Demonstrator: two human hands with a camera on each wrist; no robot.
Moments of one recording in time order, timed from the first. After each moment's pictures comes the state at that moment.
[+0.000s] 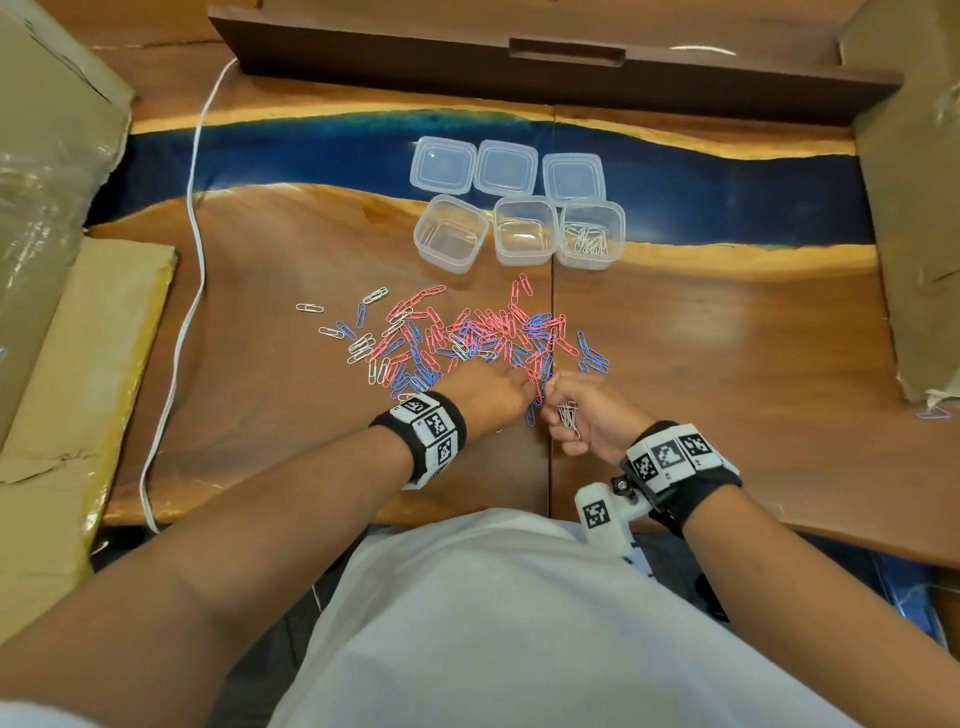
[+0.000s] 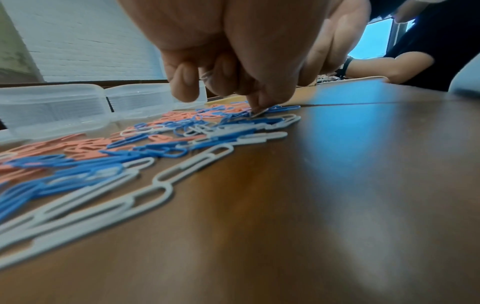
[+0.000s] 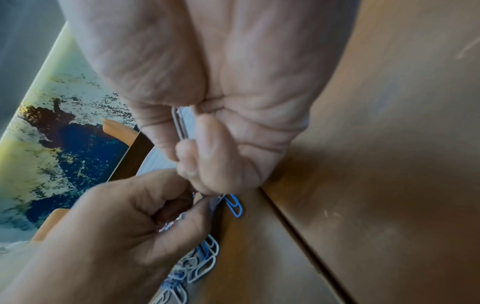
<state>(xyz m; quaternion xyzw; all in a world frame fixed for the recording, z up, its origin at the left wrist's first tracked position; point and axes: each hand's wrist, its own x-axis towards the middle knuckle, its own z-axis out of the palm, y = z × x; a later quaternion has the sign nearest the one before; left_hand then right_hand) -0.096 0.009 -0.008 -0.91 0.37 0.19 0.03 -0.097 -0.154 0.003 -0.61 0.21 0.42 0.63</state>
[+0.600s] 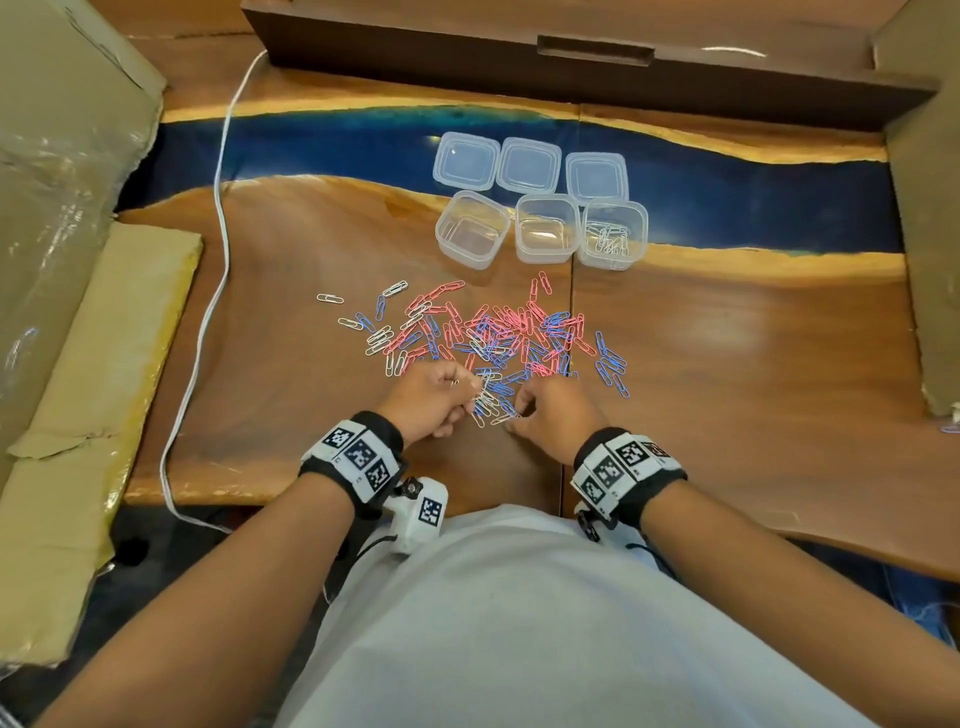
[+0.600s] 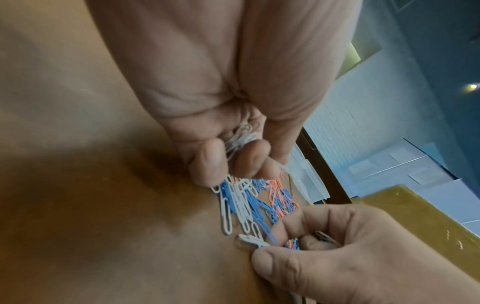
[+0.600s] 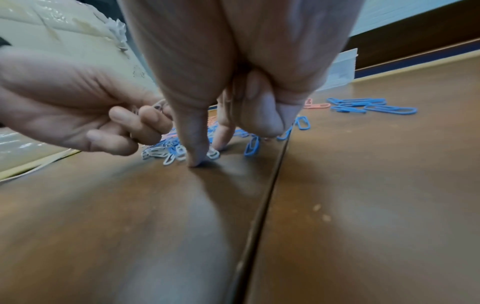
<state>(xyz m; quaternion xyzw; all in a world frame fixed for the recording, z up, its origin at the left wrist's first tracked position) -0.130 0.071 -0.015 -0.68 -0.20 0.27 -0.65 -0.108 -0.110 -0.010 -0.92 -0.10 0.29 0.24</state>
